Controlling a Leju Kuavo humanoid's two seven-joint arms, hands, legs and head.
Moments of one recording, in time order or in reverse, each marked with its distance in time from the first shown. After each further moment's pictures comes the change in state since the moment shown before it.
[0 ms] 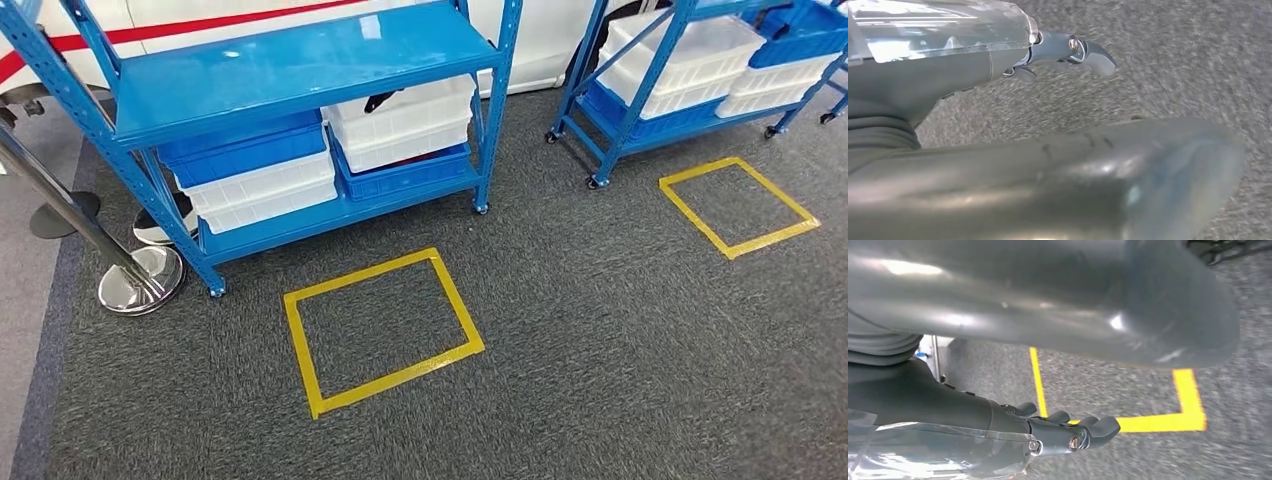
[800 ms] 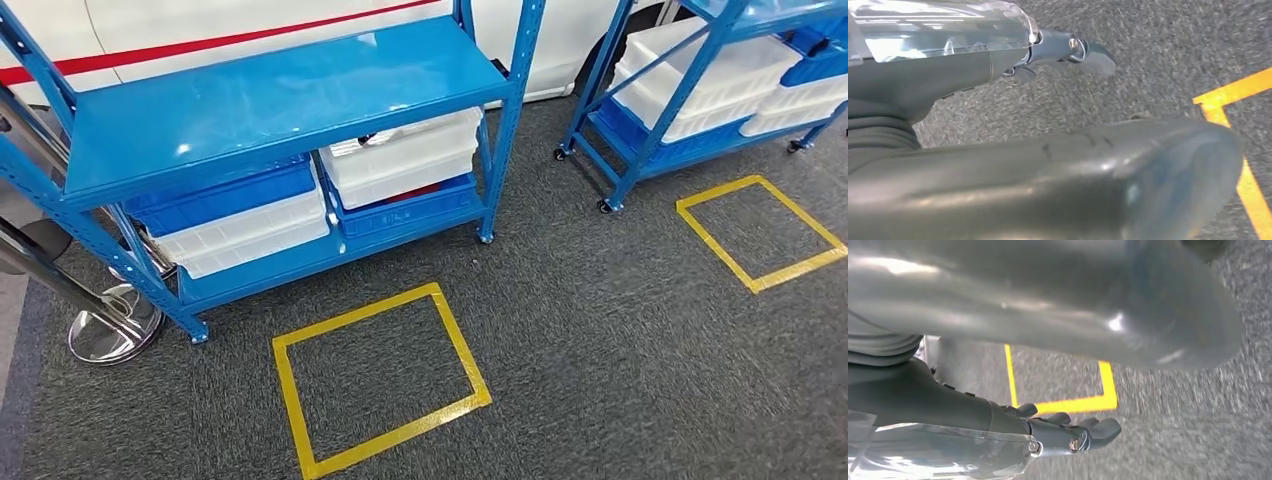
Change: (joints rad) left arm -0.004 0.007 -0.008 0.007 -0.002 0.004 0.002; right arm -0.012 0.000 -0.004 0.003 0.026 0.010 0.000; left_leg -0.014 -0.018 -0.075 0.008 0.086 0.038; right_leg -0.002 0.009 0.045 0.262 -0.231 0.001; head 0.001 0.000
